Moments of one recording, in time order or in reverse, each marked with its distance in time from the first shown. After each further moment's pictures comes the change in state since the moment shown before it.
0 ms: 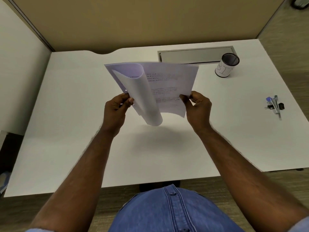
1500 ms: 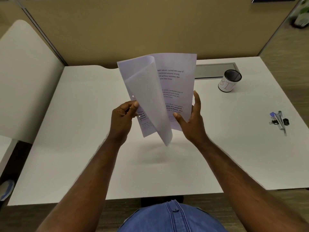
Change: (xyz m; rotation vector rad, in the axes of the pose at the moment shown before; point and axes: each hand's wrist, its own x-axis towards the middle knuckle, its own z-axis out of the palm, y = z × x) left_hand 0.005 0.027 0.008 -0.036 0.072 -0.037; right_hand -0.002 -0.004 0.011 0.091 -0.272 0.043
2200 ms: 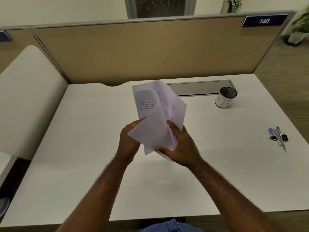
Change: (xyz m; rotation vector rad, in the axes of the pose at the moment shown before) left_hand -0.014 0.018 0.033 0.033 -0.056 -0.088; right_hand -0.012 -0.015 -0.003 -0.421 -0.207 -0.211
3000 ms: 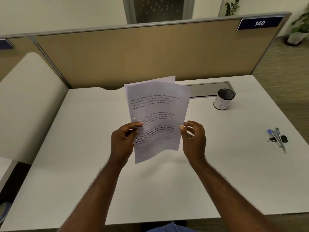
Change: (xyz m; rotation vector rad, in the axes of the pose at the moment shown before) left_hand 0.006 -0.008 -0.004 0.046 0.125 0.104; right_hand 0.010 0.026 -0.007 0.431 0.547 0.323
